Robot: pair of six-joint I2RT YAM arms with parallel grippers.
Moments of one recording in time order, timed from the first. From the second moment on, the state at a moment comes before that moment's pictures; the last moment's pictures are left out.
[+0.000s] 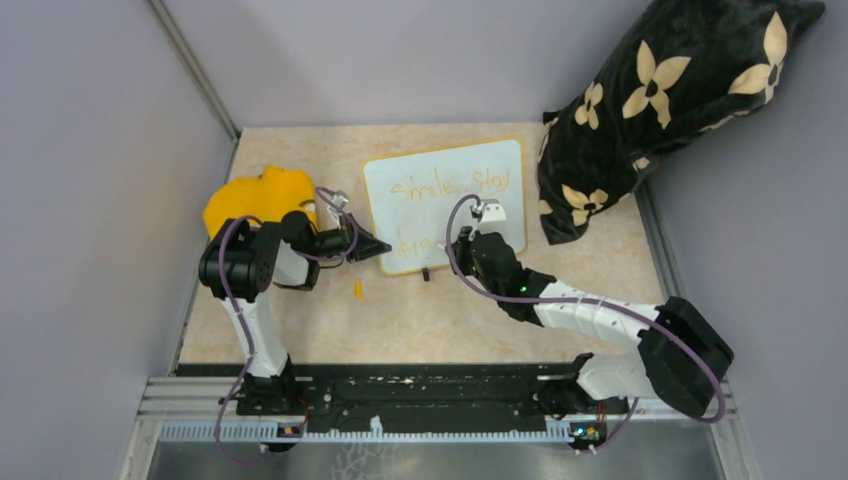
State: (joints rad) left arm -0.13 1.98 0.59 1.34 1.17 -0.58; right arm 0.85 1.27 0.62 0.24 0.37 0.52
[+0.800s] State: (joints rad) left arm -0.13 1.98 0.59 1.34 1.17 -0.58; right arm 0.84 1.14 0.63 0.24 0.45 0.37
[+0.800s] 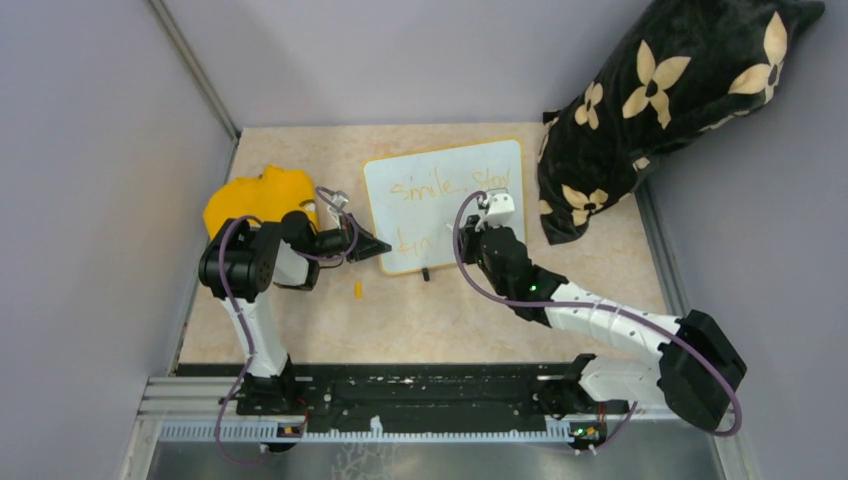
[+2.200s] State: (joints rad) left arm -0.13 1.98 0.59 1.34 1.17 -0.58; right arm 0.84 1.30 0.71 0.27 0.46 0.40
